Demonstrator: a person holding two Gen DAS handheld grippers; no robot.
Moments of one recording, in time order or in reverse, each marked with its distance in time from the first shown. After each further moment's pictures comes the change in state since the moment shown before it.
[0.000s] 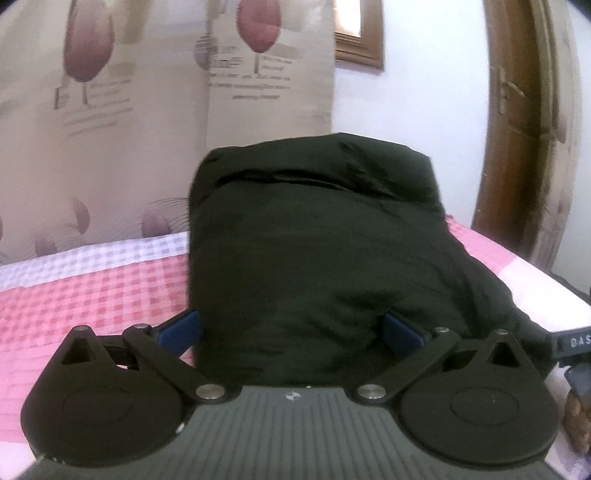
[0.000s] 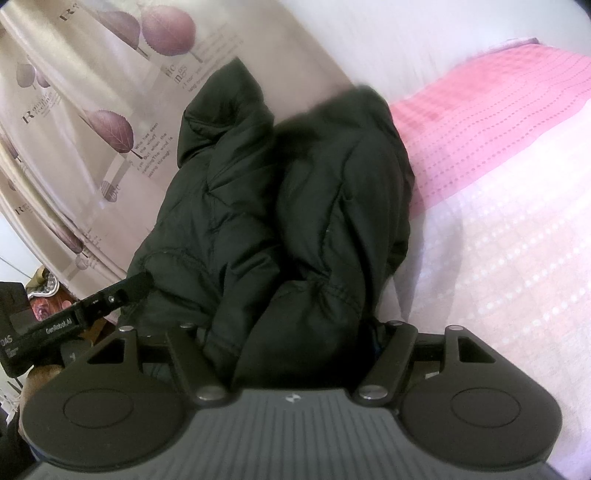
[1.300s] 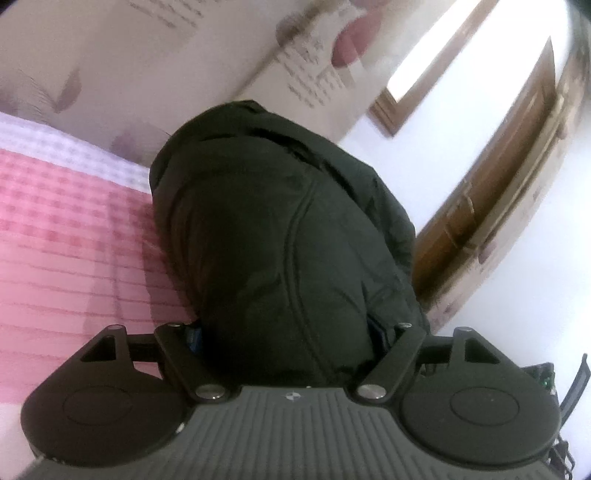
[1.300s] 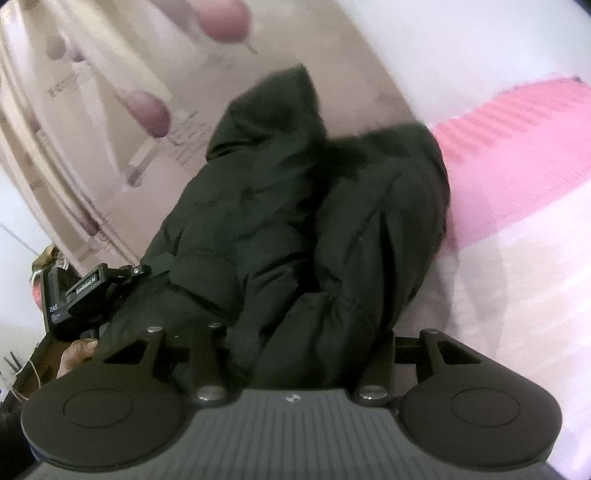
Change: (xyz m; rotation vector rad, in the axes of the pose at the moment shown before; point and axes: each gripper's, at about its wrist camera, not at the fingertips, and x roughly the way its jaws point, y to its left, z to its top) left arm 0.004 0.128 -0.028 -0.482 0.007 -0.437; right arm 0.012 0.062 0.000 -0.110 -0.010 0.032
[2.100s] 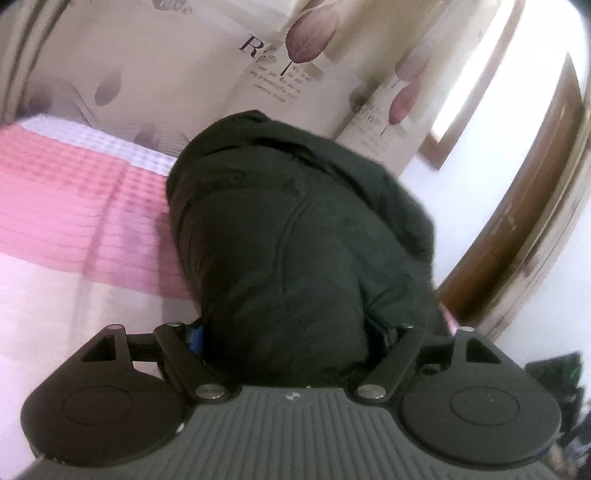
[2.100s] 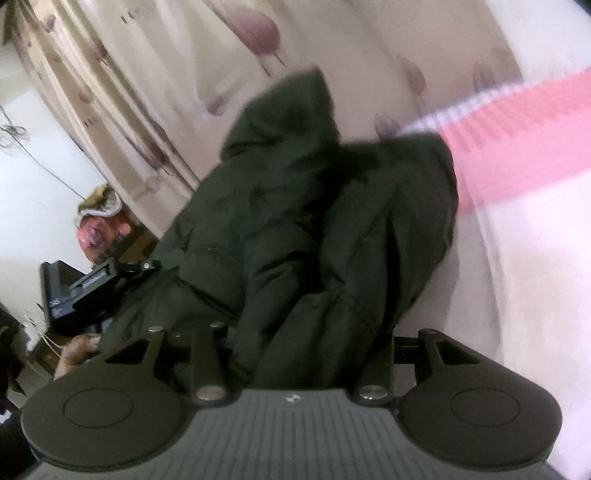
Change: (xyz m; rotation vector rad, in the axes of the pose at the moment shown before) left arm -0.185 0.034 -0.049 0.024 -0.099 0.232; right arm 0.035 0.131 -0.088 -0.083 0.121 0.114
